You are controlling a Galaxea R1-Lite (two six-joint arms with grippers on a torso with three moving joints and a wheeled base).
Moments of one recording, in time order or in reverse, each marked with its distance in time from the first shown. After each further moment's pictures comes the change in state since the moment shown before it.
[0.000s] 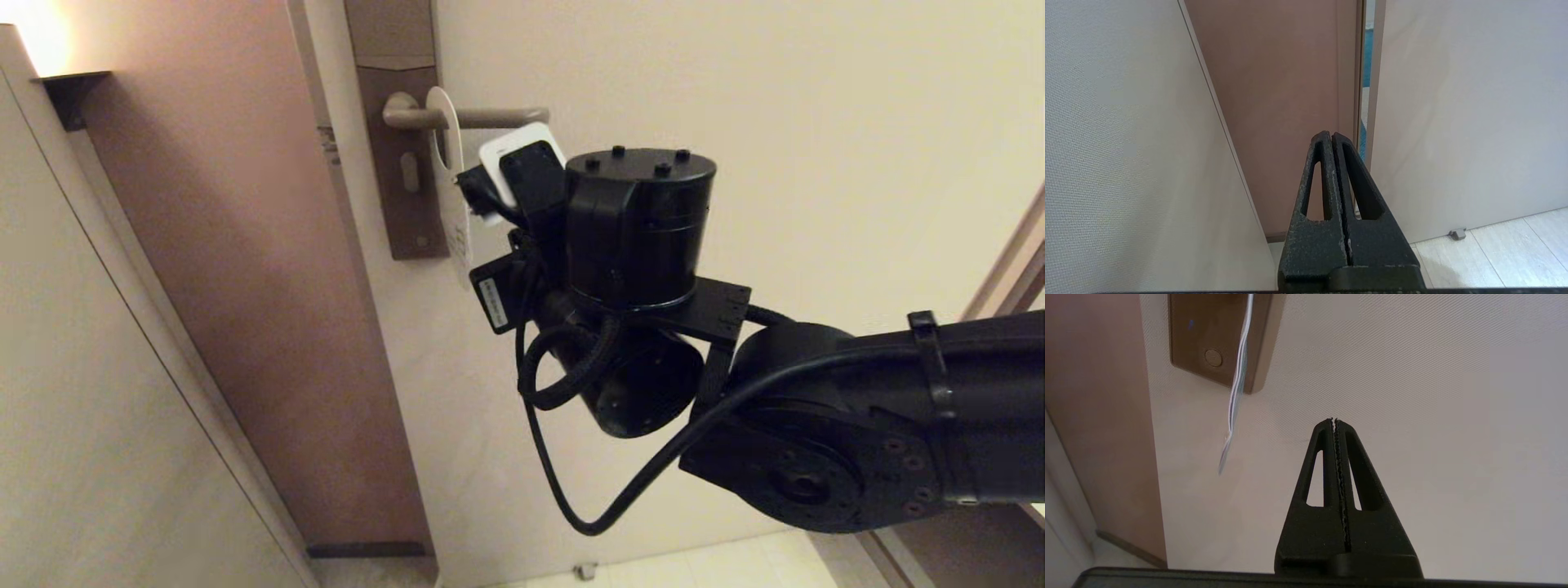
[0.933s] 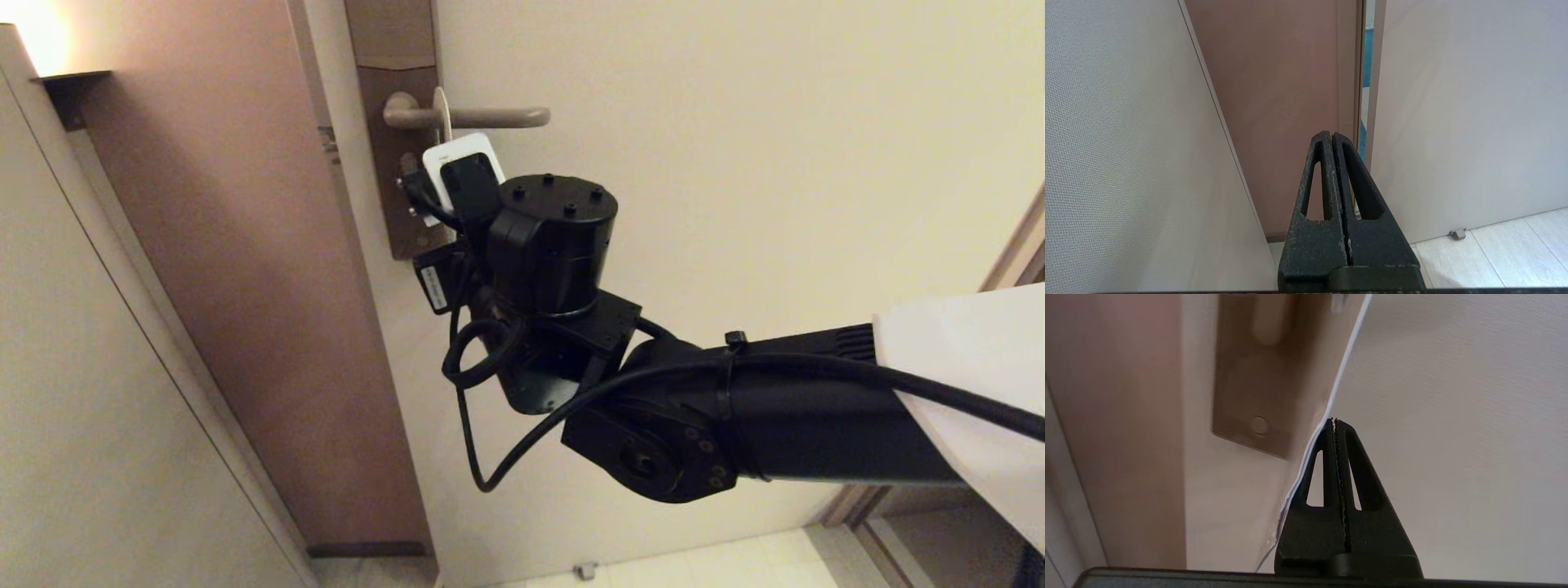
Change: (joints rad) left arm 0.000 0.000 0.000 0.000 0.000 0.000; right arm 0.000 0.199 -0.186 -0.184 0.065 -0.031
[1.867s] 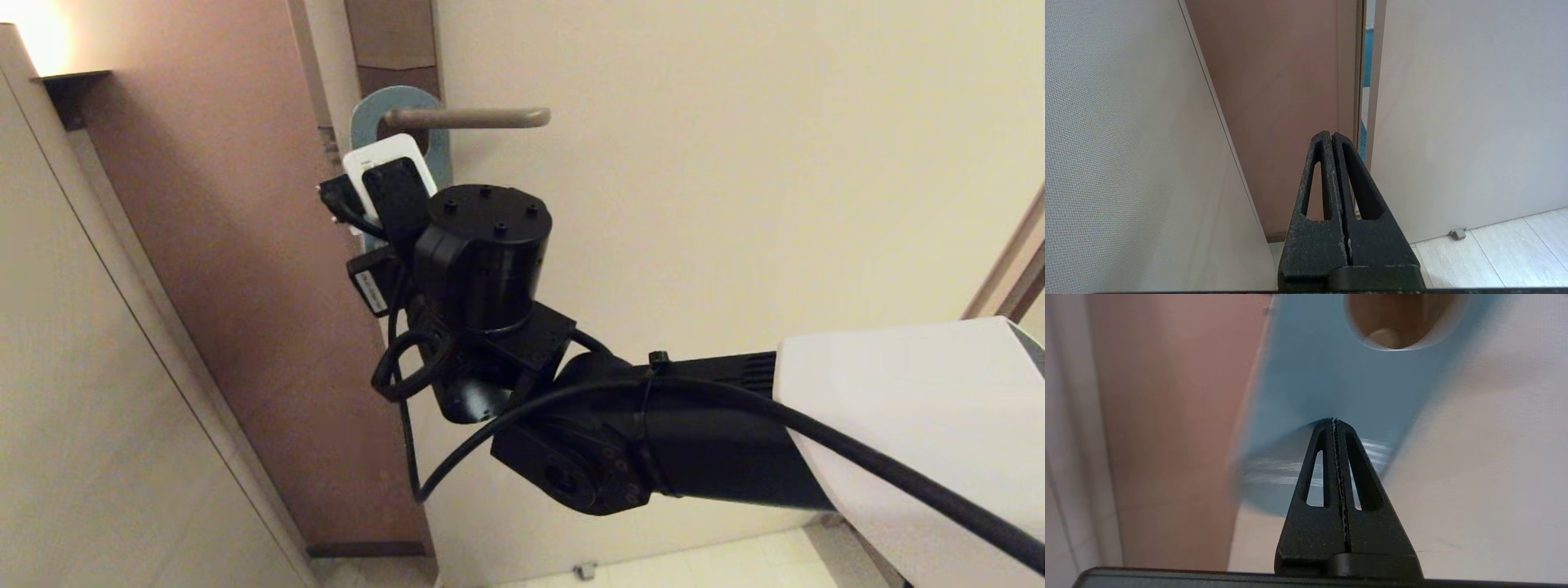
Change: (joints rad) left arm 0.000 0.000 0.000 0.000 0.000 0.000; right arm 0.058 0.120 -0.191 -0.016 0.037 -0.058
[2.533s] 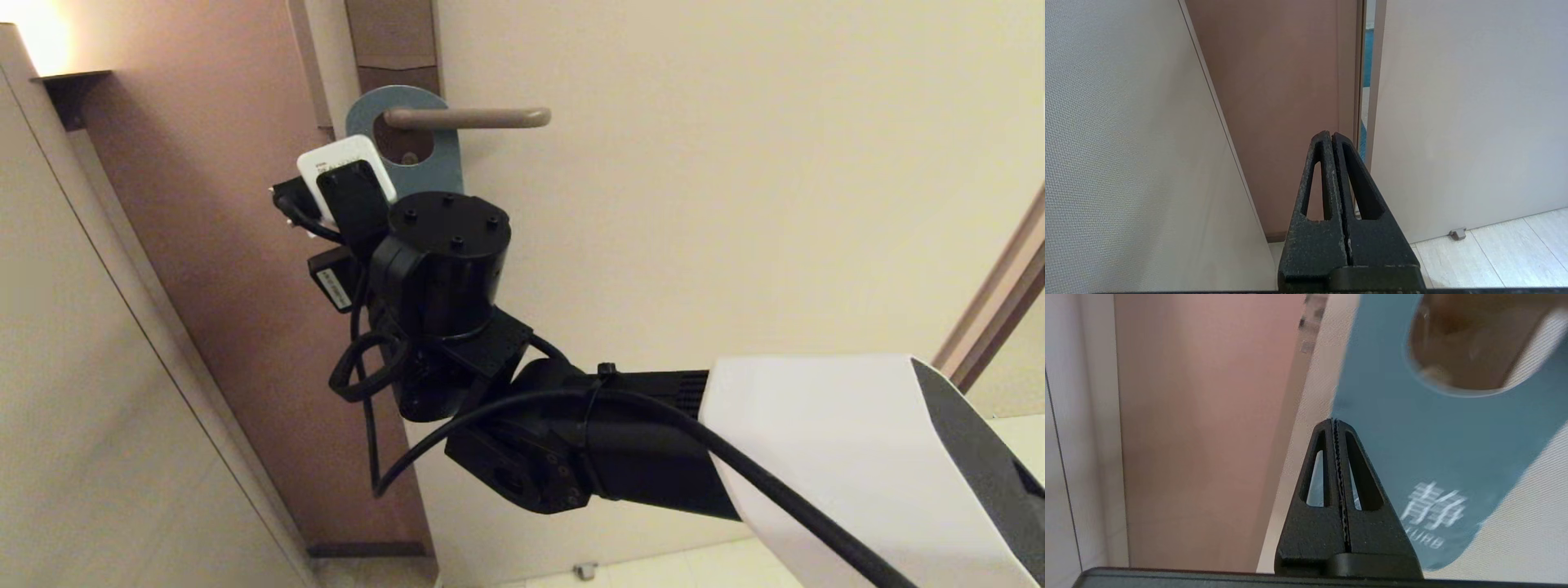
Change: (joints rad) left arm 0.000 0.000 0.000 0.000 0.000 0.000; right arm 0.011 0.113 -0.187 -0.002 0.023 -0.036
